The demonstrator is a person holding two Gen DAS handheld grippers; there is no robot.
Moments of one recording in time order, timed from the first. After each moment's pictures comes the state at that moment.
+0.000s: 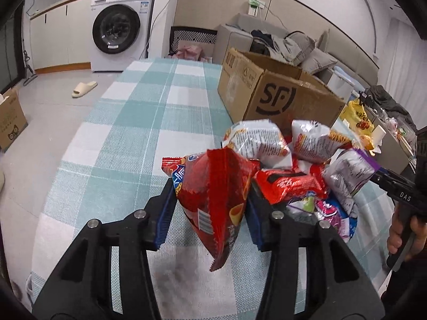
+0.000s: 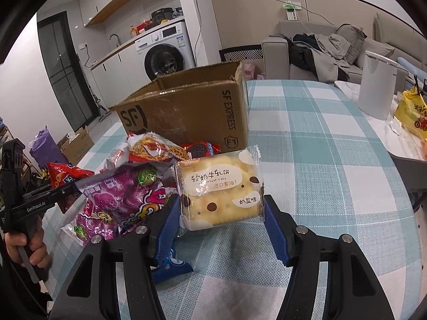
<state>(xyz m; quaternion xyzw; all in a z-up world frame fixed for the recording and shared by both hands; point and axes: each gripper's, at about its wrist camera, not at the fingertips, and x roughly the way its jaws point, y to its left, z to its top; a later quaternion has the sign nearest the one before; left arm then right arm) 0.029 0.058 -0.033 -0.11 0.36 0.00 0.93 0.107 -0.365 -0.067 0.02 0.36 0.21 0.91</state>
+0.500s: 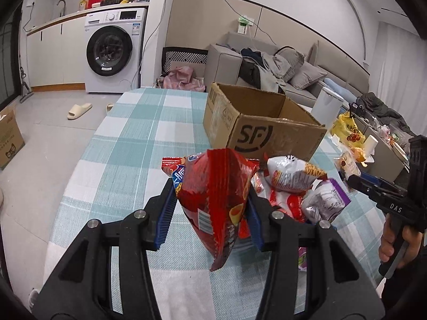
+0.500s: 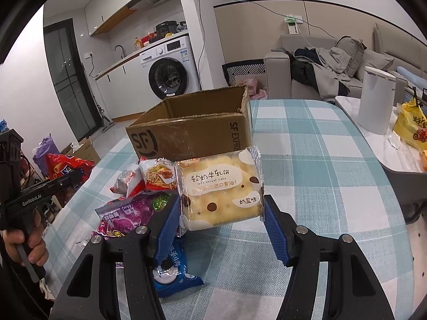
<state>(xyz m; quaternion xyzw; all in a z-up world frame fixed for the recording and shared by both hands) 0.027 0.046 0.016 -0.10 0.31 -0.01 0.94 0.102 -0.366 -0.038 0.03 0.33 0.22 0.92</state>
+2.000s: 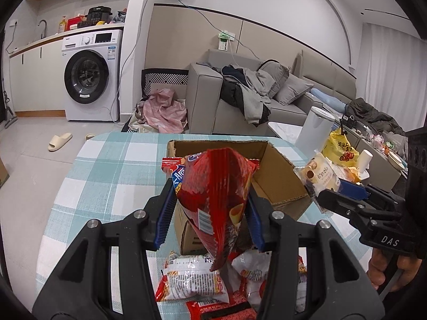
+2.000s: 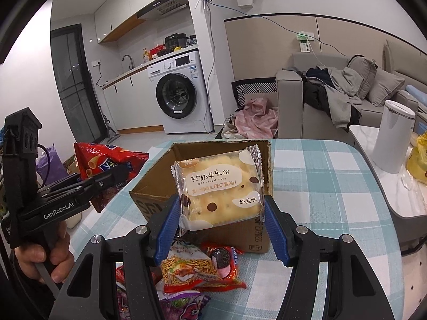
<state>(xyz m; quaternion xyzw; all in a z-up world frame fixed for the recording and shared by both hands) 0.153 0.000 0.069 -0.08 0.27 -0.05 0.96 0.177 -0.321 0.019 0.03 0.29 0.24 0.93</state>
